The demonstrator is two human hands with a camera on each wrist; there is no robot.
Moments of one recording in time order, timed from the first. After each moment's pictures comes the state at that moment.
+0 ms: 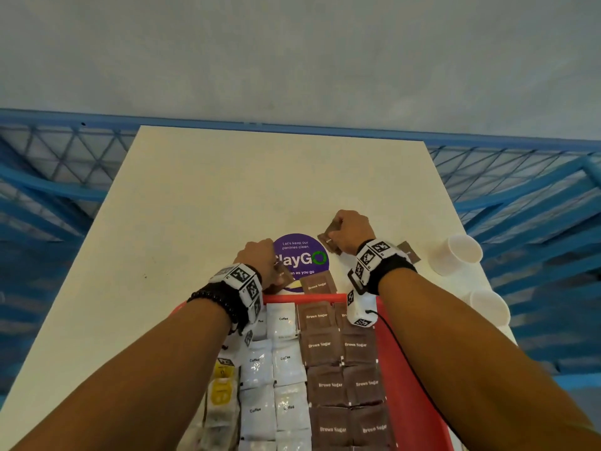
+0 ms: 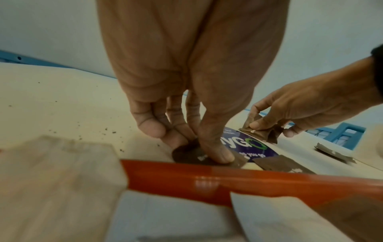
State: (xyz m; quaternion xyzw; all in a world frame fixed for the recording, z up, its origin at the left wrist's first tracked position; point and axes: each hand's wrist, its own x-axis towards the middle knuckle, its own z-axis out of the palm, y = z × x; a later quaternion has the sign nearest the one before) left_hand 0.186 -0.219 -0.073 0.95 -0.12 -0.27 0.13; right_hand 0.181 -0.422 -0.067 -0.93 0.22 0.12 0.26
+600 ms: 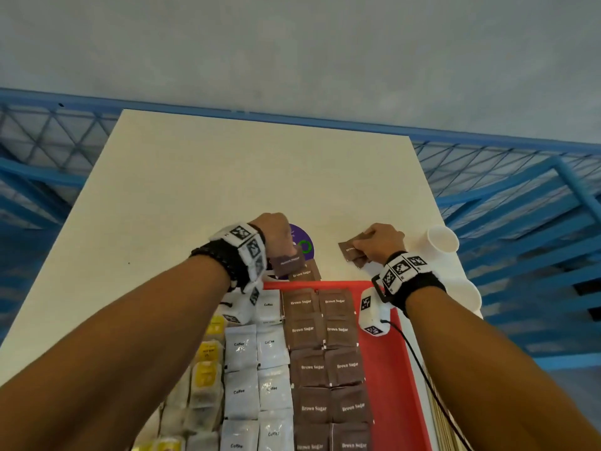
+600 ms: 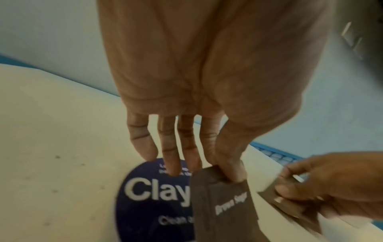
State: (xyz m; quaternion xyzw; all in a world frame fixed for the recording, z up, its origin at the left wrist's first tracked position) left_hand 0.191 -0.258 -0.029 0.91 -0.21 -0.32 0.16; right_hand 0.122 -0.482 -0.068 -0.90 0.33 0.11 0.28
